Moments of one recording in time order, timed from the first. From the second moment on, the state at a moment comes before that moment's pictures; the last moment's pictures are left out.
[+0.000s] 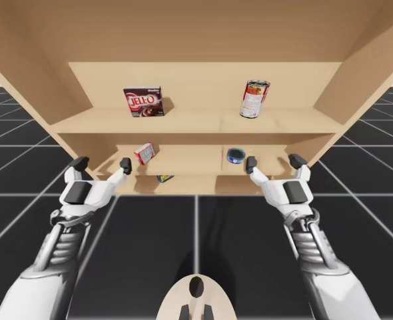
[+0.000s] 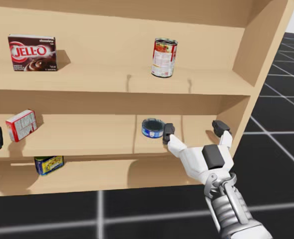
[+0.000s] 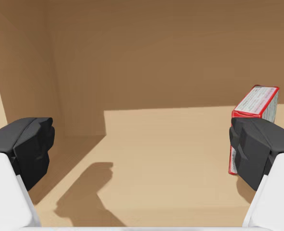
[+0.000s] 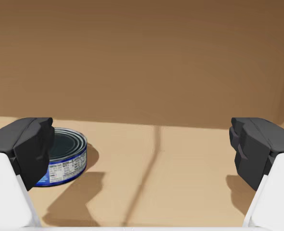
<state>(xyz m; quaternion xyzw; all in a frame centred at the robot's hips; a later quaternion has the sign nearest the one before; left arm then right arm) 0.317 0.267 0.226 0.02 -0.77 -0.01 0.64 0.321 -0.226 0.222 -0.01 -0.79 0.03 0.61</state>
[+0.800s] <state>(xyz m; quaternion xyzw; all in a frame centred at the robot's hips) 0.316 0.273 0.228 0.03 -0.77 0.00 0.64 0.319 -0.172 0.253 0.13 -0.72 0.09 0.68</state>
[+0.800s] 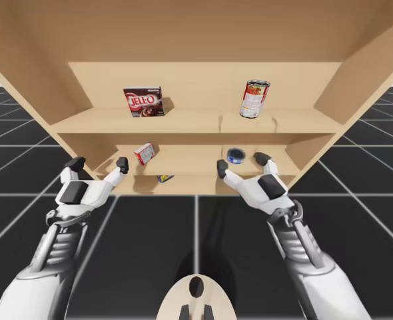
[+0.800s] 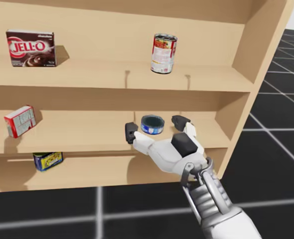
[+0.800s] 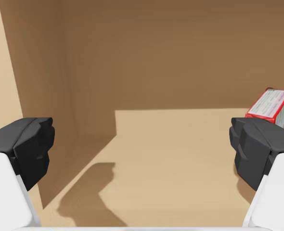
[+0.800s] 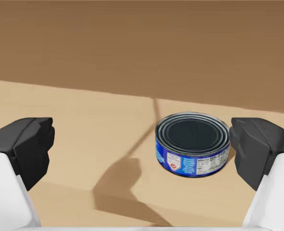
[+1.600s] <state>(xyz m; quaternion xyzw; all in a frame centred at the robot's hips) 0.318 0.276 0.227 0.03 -0.76 0.00 0.64 0.411 -0.159 0.209 0.06 -0.70 0.07 0.71</state>
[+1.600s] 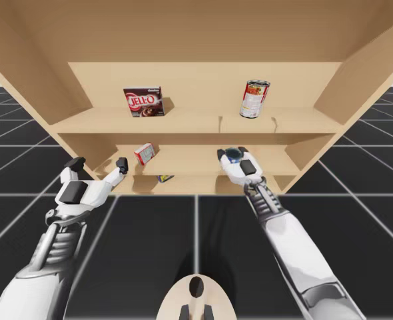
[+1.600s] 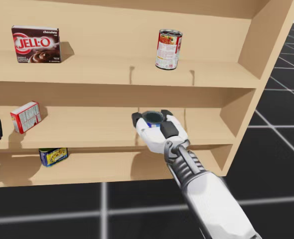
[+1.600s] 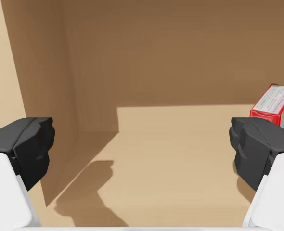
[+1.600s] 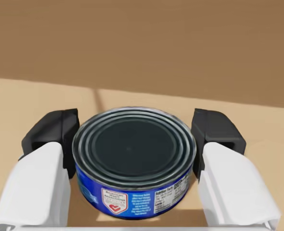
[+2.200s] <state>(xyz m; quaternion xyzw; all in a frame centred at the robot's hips) 0.318 0.275 0.227 0.03 -0.76 -0.01 0.64 0.337 -0.170 0.248 0.08 -0.74 0.06 0.67</state>
